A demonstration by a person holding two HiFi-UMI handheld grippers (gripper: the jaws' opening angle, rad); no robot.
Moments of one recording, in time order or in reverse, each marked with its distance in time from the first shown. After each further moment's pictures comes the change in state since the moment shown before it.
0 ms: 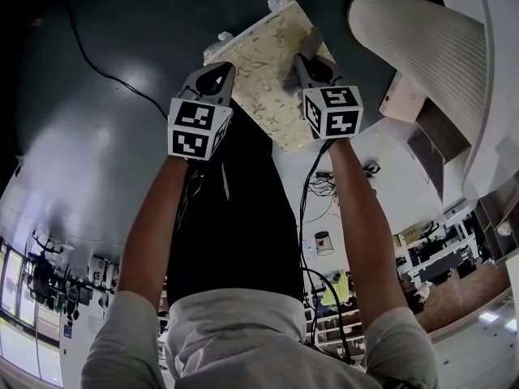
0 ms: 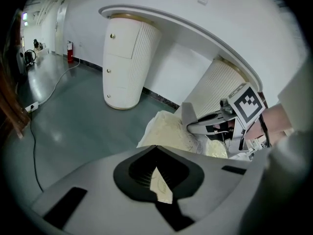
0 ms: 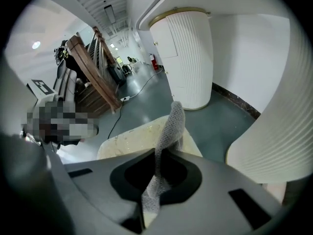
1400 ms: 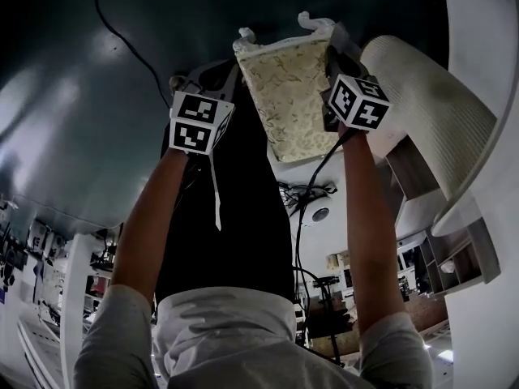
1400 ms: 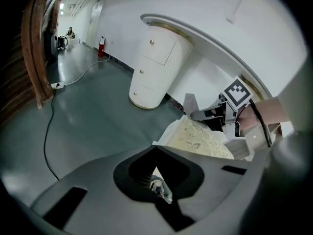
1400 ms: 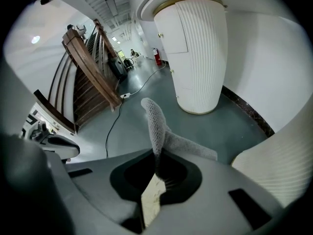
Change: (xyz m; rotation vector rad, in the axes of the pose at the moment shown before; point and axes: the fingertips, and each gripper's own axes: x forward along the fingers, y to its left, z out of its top) left arm -0.039 0.067 -0.032 -0.246 -0.083 0.124; right arm 0.048 0.010 0.074 -0.039 0.050 0.008
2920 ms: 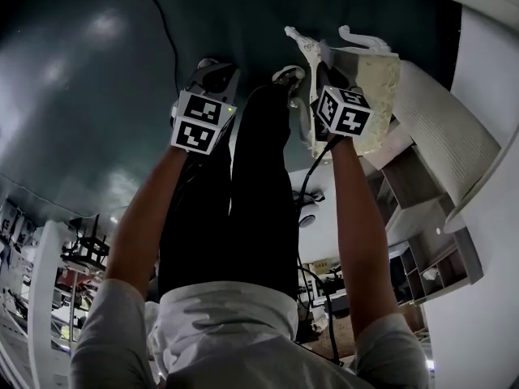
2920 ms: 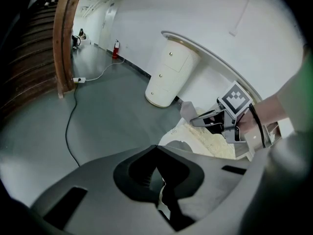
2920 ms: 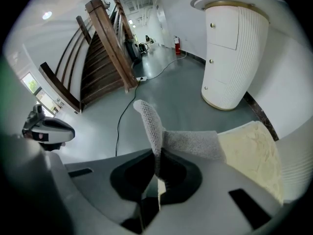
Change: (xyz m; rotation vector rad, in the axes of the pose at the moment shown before) left arm -0.125 0.100 -0.105 -0.053 -0.059 0.045; right arm 0.025 0.183 -0.072 -0.183 0.110 -0.008
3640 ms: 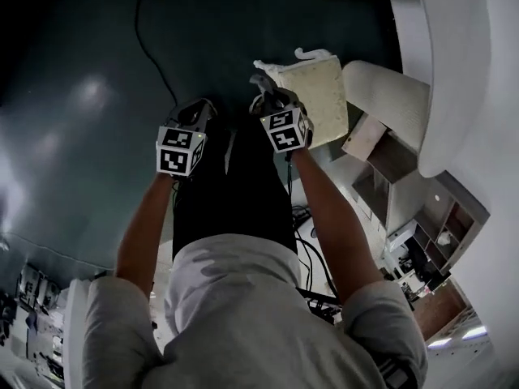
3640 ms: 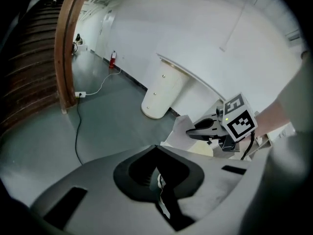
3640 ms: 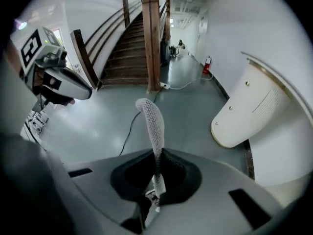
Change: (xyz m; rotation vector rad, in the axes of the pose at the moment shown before) left arm -0.149 0.015 0.079 0.034 -0.057 -0.079; right arm -0.109 0.126 0.072 -0.403 -0.014 -0.086
